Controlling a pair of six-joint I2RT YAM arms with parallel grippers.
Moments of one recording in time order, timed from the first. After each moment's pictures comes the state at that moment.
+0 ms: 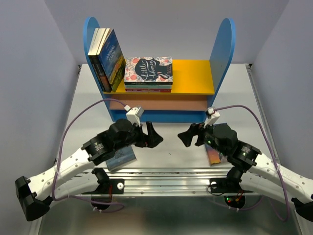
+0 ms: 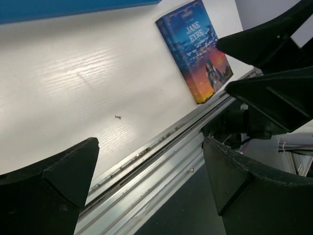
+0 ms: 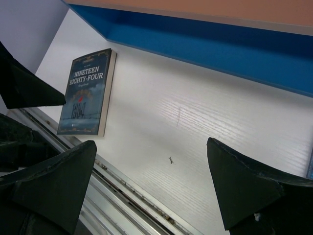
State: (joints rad) left arm -0.91 0.84 0.77 -0.38 0.02 -0.71; right arm 0.91 0.69 0.61 -0.23 0.21 0.57
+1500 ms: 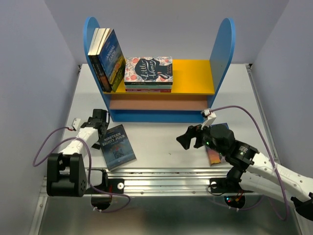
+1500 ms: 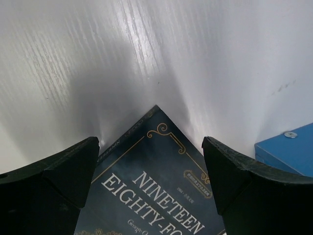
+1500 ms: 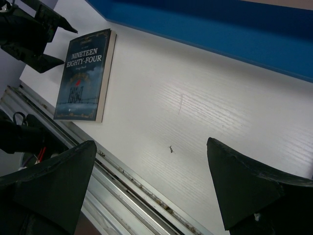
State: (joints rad) left arm -0.05 1.20 0.60 -0.58 -0.52 -1.30; right arm 0.91 0.71 0.59 -0.24 0.15 0.57
